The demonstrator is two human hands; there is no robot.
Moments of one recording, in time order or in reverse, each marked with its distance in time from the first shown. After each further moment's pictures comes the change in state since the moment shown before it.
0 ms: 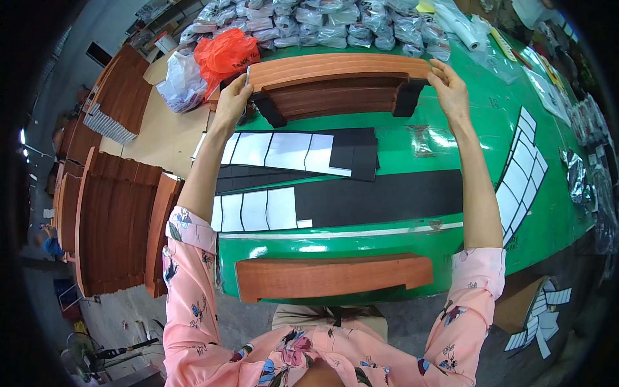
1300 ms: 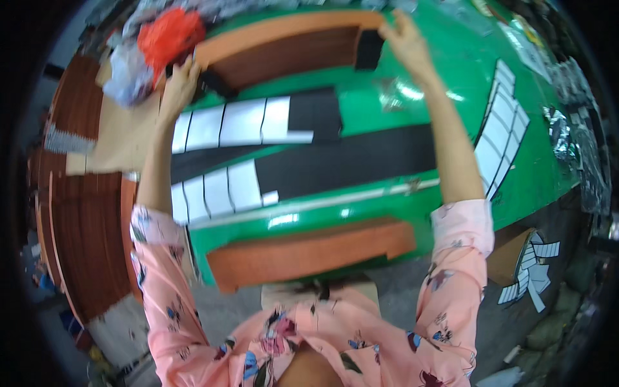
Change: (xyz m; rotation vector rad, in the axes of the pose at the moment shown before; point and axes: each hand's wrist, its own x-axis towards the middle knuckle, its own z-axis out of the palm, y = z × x) left_hand -0.002 -0.008 0.002 0.663 -0.120 0.354; right_hand 0.012 0.046 0.013 -0.214 0.028 -0.099
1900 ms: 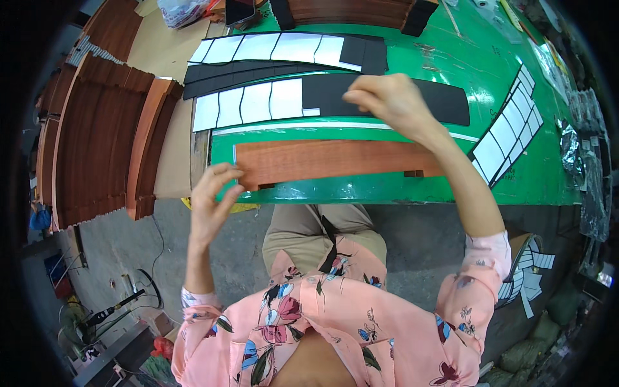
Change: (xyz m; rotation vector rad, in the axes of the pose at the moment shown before) left_hand -0.361 0.105 -0.125 -0.523 -0.132 -0.126; right_hand -0.219 -0.188 -0.006 -0.089 -0.788 -0.188
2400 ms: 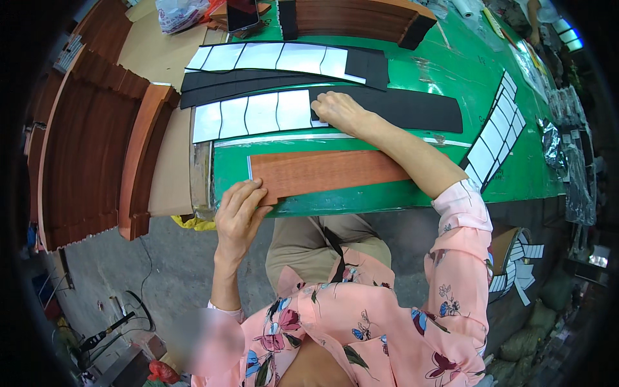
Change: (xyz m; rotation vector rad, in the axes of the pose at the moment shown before) left_hand -0.009 -0.029 0.031 0.109 0.255 0.295; right_hand 0.081 0.043 0.109 -0.629 -0.135 -0.399
